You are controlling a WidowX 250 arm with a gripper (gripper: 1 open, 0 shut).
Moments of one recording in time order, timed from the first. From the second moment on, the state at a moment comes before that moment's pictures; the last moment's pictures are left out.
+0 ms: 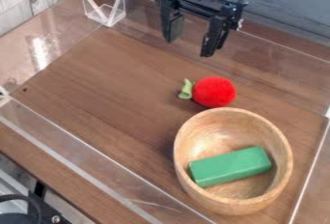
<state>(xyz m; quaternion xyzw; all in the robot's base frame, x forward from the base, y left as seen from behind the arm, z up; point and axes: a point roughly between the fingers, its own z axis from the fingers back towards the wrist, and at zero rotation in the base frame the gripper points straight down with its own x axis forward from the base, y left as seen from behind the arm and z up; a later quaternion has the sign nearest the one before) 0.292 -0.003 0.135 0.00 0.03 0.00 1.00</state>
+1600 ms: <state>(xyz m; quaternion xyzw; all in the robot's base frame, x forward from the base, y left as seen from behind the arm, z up) 0.192 -0.112 0.112 0.05 0.03 -0.32 0.94</state>
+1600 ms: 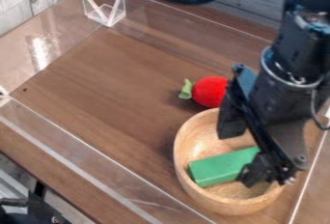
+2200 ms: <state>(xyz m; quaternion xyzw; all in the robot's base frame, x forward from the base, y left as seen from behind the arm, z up) 0.198 -0.107 0.116 0.04 0.00 -0.31 0.95</state>
